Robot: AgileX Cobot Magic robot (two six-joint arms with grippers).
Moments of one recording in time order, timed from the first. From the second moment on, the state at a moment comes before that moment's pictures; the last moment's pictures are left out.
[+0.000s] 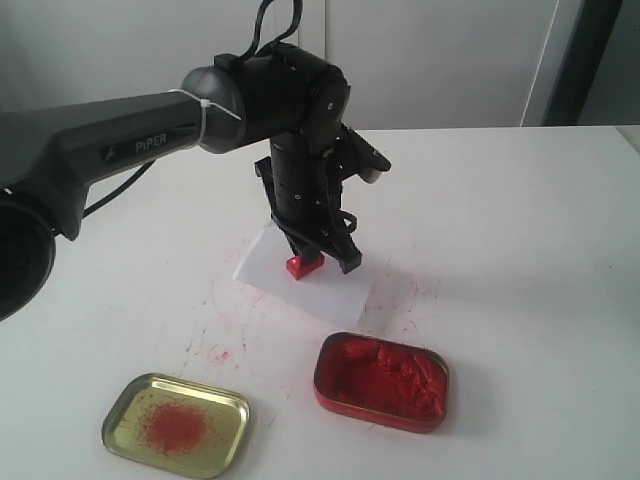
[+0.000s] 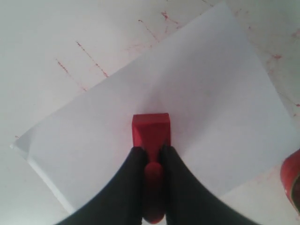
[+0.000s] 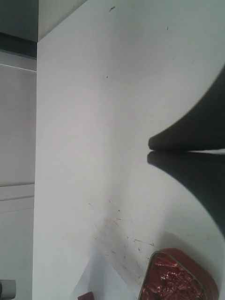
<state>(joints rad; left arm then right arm) -0.74 2.26 -2.05 0.11 1.22 0.21 0.10 0.01 -0.01 -0.02 0.36 0.07</state>
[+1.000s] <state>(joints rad) -0.83 2.30 -2.00 0.29 1.19 0.08 0.10 0.01 -0.01 -0.02 0.36 0.07</state>
